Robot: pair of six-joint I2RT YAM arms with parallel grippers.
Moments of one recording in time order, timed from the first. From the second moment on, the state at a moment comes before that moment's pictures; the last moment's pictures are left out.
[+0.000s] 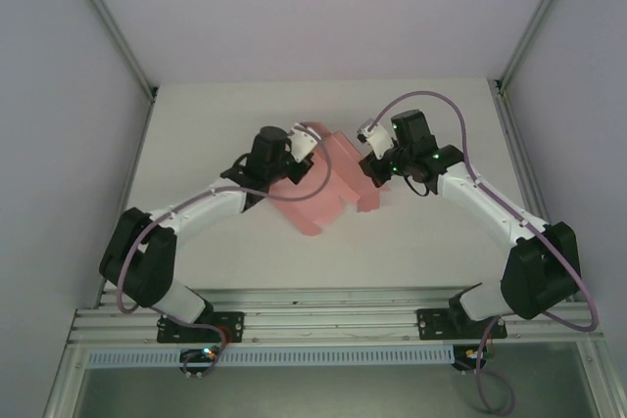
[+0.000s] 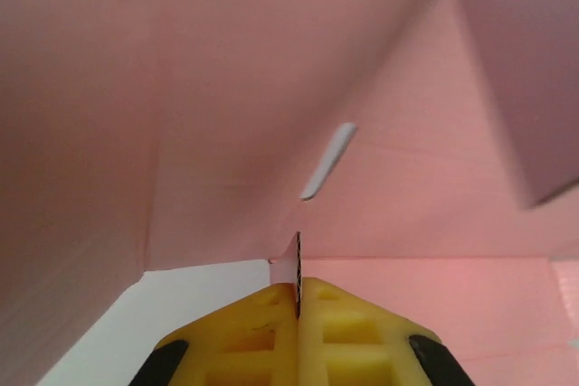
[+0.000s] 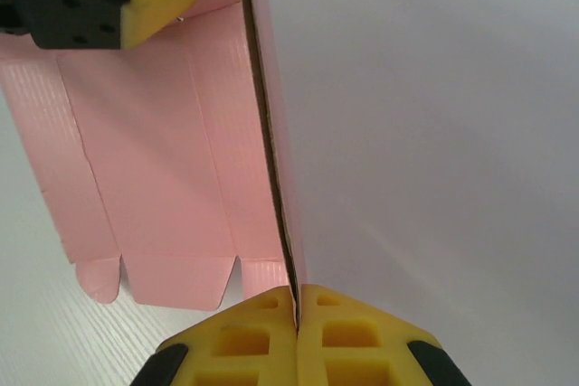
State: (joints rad) left arm -0.69 1.53 0.98 0.06 0.00 0.29; right arm 0.39 1.42 1.13 -0.49 -0.30 -0.22
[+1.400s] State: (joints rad) left arm -0.51 1.05 0.53 0.22 0.15 -0.14; right arm 0.63 1.63 1.13 -0.30 0.28 -0.72
